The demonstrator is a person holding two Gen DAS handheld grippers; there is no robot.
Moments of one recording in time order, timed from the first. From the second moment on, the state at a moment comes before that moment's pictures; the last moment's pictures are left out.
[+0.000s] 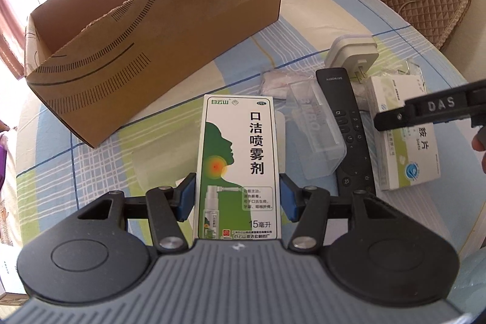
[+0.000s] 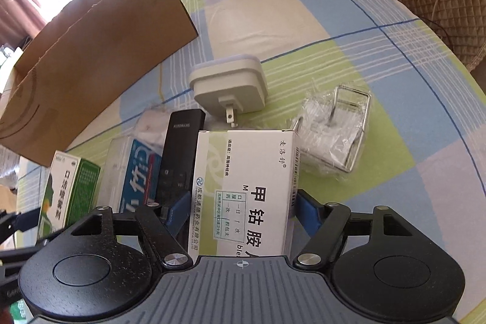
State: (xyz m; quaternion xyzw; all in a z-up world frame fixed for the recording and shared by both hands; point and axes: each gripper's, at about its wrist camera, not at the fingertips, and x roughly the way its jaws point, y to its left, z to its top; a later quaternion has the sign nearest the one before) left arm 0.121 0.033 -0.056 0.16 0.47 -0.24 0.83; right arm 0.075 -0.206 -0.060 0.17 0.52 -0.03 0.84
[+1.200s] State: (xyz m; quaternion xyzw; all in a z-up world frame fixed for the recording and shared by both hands) left arm 0.223 0.070 0.093 0.09 0.31 -0.14 0.94; right arm 0.272 -0.142 0.113 0.11 0.39 0.27 0.87
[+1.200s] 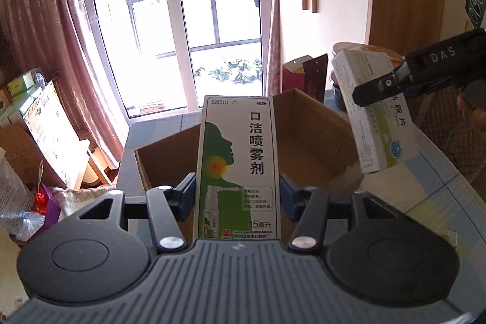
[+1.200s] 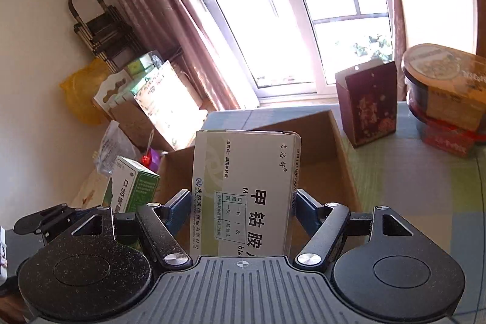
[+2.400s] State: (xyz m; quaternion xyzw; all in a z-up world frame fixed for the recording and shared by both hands) left arm 0.361 0.062 -0.041 0.00 0.53 -0.06 0.84; right arm 0.427 -0.064 -0.064 -0.06 0.61 0.29 0.74
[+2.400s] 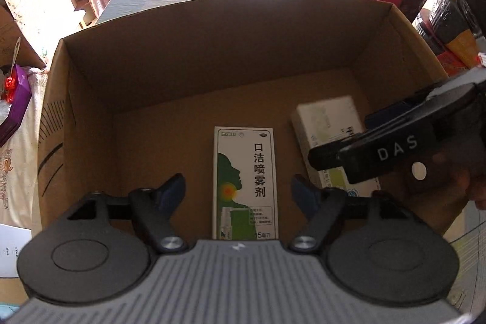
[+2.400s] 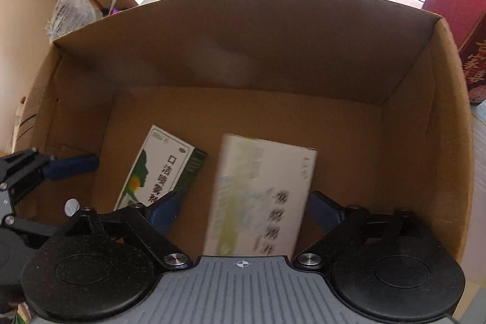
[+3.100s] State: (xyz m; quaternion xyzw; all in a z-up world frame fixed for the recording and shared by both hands) left arm 0.354 0.065 -0.025 0.01 0.54 -0.07 0.84; right arm 0.404 -0.066 -0.041 -0.06 0.61 0.30 0.73
